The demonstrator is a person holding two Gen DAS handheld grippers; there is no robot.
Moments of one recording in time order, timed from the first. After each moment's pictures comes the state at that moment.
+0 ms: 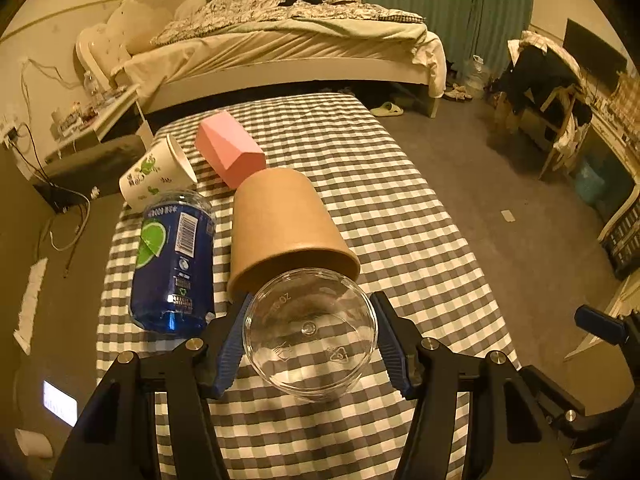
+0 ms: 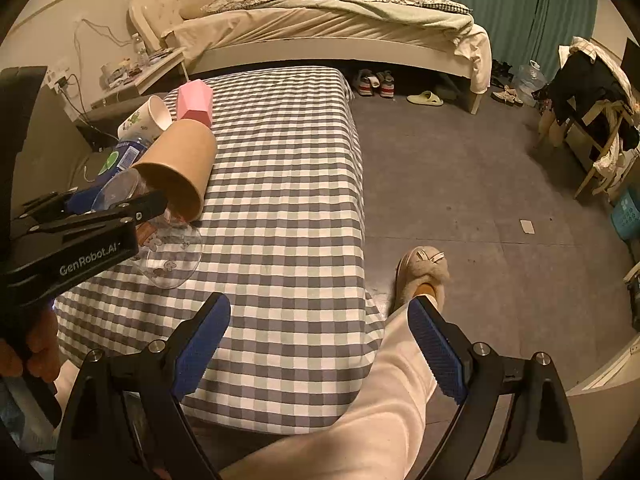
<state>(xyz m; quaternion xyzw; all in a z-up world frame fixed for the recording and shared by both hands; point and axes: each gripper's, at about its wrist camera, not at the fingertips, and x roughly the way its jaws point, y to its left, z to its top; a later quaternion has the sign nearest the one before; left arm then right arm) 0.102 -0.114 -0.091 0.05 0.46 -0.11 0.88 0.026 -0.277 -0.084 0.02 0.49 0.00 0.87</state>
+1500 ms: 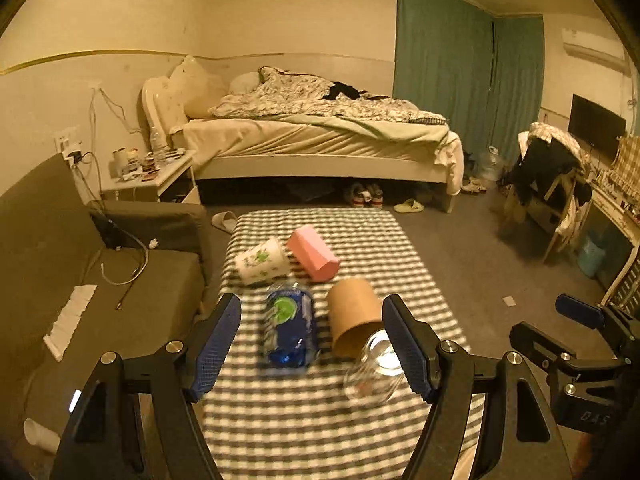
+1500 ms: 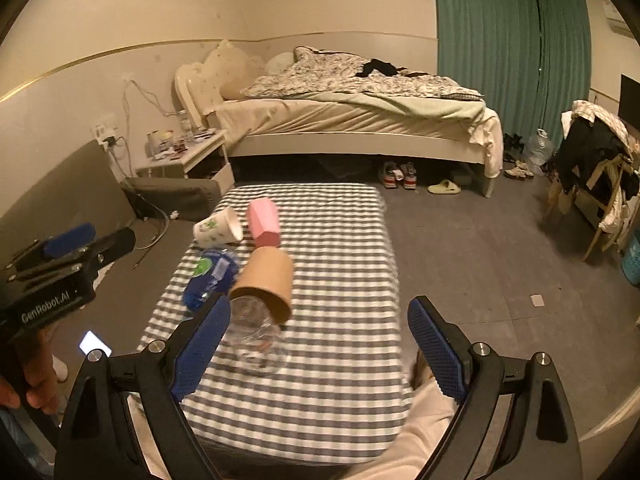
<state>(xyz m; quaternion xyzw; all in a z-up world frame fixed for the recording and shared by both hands) 0.022 -0.025 0.032 0.00 0.31 -0.07 0.95 -0.006 -0.223 0.035 0.02 0.34 0.04 0.94</state>
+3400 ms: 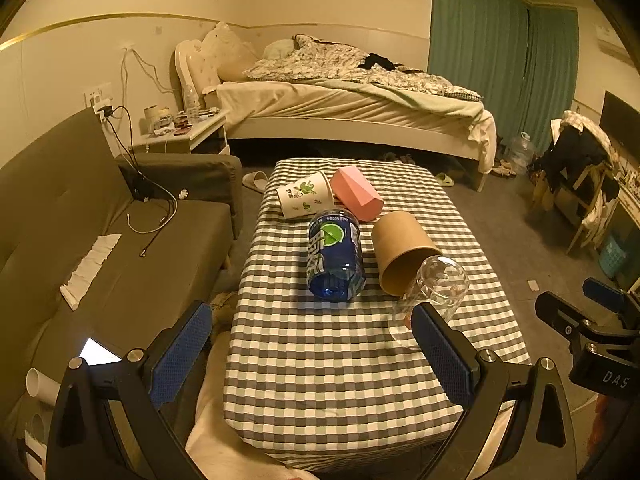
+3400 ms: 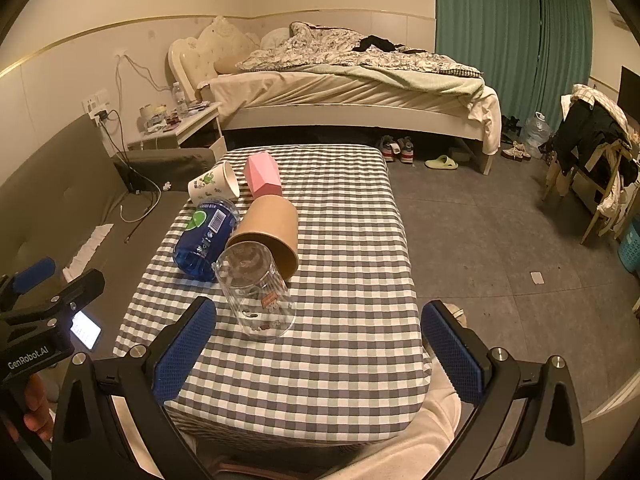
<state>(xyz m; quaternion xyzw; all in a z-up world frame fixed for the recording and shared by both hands) -0.002 0.005 -0.026 -0.01 0.36 -0.01 0.93 -0.008 -0.208 -0.015 0.01 0.38 0.03 0.92</state>
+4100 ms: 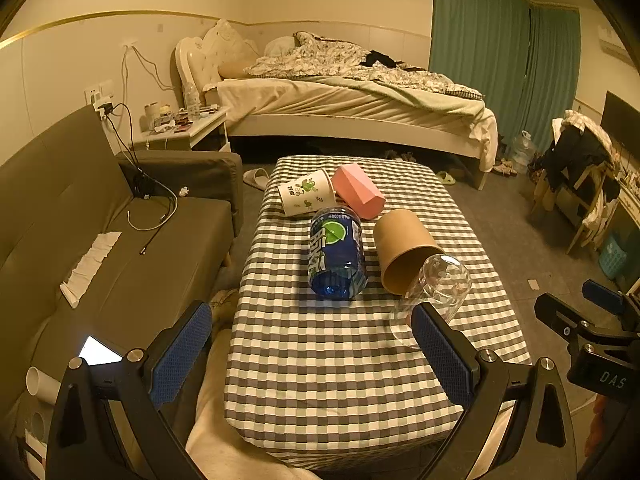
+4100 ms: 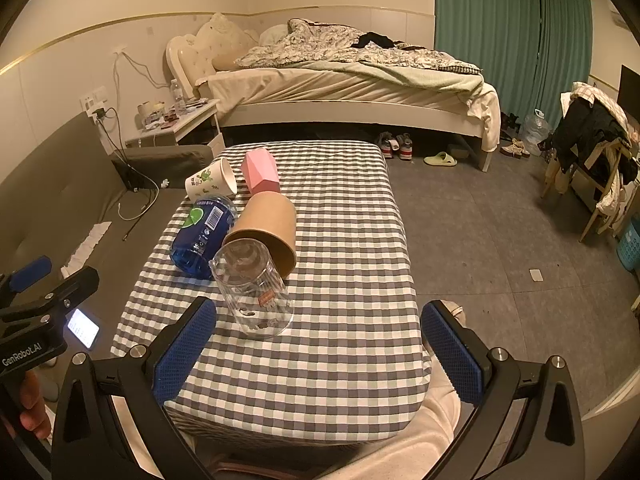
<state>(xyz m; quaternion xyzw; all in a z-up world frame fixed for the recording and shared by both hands) -0.002 0.006 -0.028 -0.01 0.36 -0.01 0.93 -0.008 -0.209 -0.020 0.01 0.39 0.02 0.92</state>
